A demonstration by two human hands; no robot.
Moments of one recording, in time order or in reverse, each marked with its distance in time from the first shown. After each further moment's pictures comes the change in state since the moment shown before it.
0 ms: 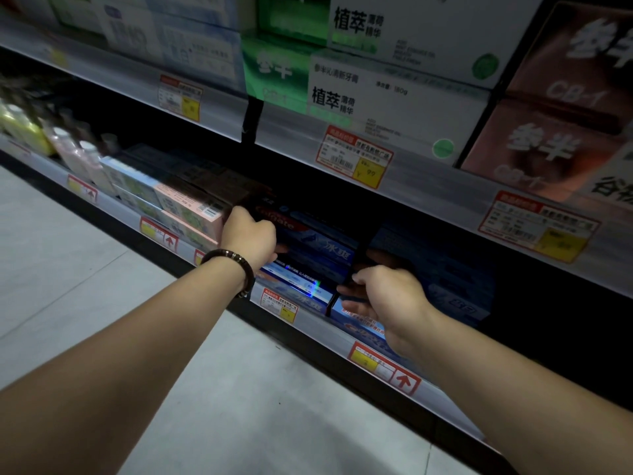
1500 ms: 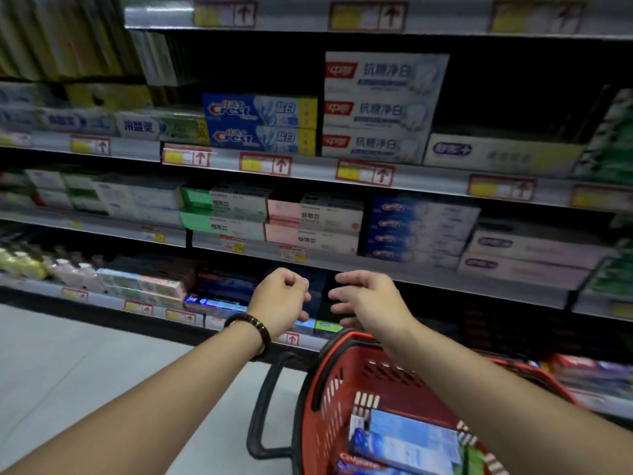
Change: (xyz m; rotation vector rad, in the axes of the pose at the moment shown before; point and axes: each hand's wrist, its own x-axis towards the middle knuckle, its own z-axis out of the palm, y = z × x) left_hand -0.410 0.161 -0.003 0.198 -0.418 0.254; right_hand -0.340 -0.005 -0.225 -0.087 0.012 -0.513
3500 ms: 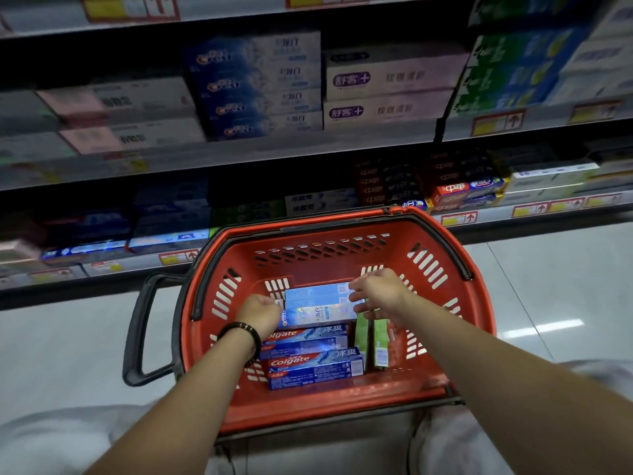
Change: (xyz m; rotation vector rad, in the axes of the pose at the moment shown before) left_hand -0.055 -0.151 0.206 0.315 -0.282 -0.405; right_hand -0.070 0.243 -0.190 0.059 0.188 0.625
